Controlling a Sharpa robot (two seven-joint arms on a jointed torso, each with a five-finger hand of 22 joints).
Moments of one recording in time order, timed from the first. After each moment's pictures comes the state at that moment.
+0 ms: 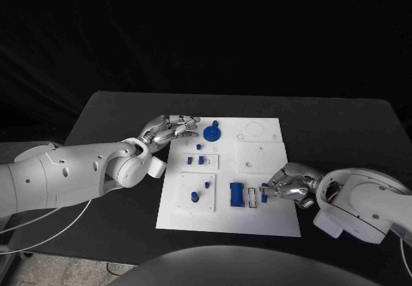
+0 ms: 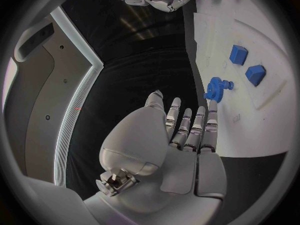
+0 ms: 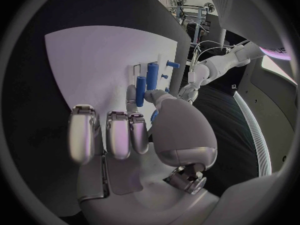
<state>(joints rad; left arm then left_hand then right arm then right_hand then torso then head) 1.13 -0.88 -0.22 1.45 -0.15 -0.17 0.56 1.44 0.20 -0.22 0.29 0.42 0.73 0.17 0.11 0.10 0.23 0.16 0.58 0.06 0.36 0.23 0.36 0.06 0.14 0.50 0.29 0.09 0.55 1.13 -1.06 -0.14 1.98 -0.94 -0.23 -0.57 1.14 -0.07 0.25 0.20 0.77 1.03 0.03 0.24 0.92 1.46 -0.05 1.57 1.31 1.47 -0.11 1.47 1.31 0.03 1.46 0.00 1.38 1.31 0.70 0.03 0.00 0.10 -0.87</state>
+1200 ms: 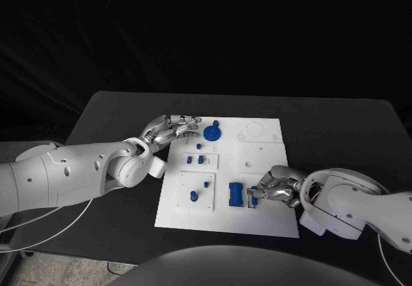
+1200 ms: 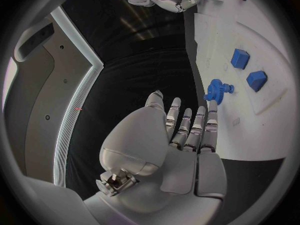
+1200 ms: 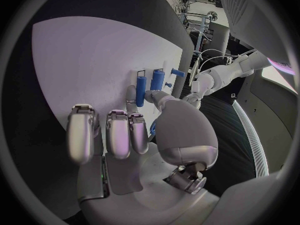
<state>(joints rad) 1.13 -0.88 -0.22 1.45 -0.15 -0.17 0.56 1.45 0.20 -0.22 0.29 0.42 0.73 0.17 0.11 0.10 0.23 0.16 0.58 0.06 0.36 0.23 0.36 0.06 0.14 0.50 0.29 0.09 0.55 1.10 -0.96 -0.13 1.90 -1.02 -0.19 -0.58 1.06 -0.08 0.34 0.13 0.65 1.01 0.04 0.23 0.91 1.47 -0.04 1.57 1.31 1.47 -0.10 1.46 1.31 0.03 1.47 0.01 1.37 1.31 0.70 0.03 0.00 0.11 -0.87</state>
